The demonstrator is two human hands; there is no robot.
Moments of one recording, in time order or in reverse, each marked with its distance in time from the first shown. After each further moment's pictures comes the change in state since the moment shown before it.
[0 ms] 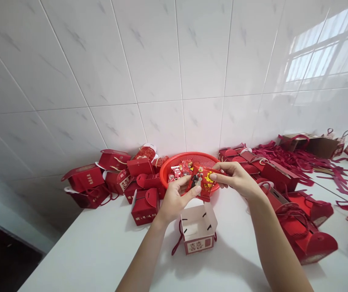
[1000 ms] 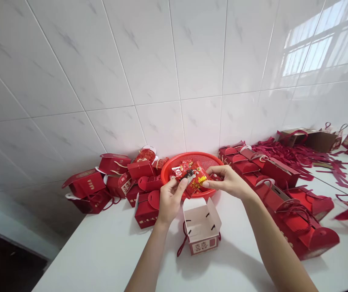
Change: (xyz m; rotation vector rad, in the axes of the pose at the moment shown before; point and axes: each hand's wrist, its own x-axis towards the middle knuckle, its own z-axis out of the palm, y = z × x) left_hand 0.002 -0.016 -0.014 -0.047 0.274 0.088; right_hand 0.014 0.006 0.018 0.011 -0.060 -0.015
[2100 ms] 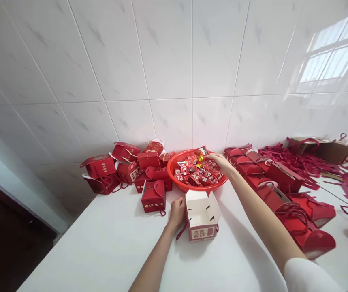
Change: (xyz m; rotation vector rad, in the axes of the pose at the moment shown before) left_hand -0.049 -0.128 -0.024 0.269 0.130 -0.288; right_hand 0.079 0.089 -0.016 -0.075 0.153 0.378
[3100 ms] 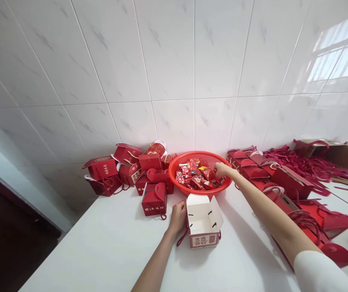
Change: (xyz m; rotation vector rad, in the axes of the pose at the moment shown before) left_hand -0.003 -0.005 -0.001 0.034 -0.075 -0.013; right_hand 0.040 0.040 -0.014 -0.805 -0.180 0.200
